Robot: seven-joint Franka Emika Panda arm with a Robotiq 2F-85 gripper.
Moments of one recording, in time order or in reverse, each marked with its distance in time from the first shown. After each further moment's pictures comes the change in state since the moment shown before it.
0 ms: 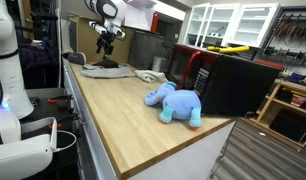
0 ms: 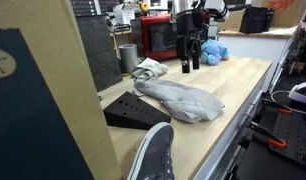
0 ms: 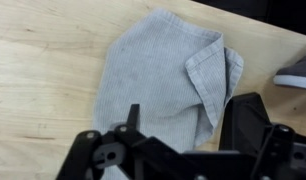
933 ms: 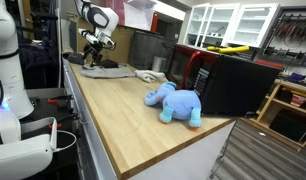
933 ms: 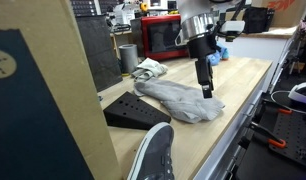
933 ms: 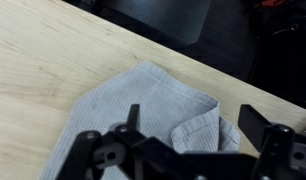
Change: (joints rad) arm 0.045 0.018 0.031 -0.131 0.069 0.020 -0.164
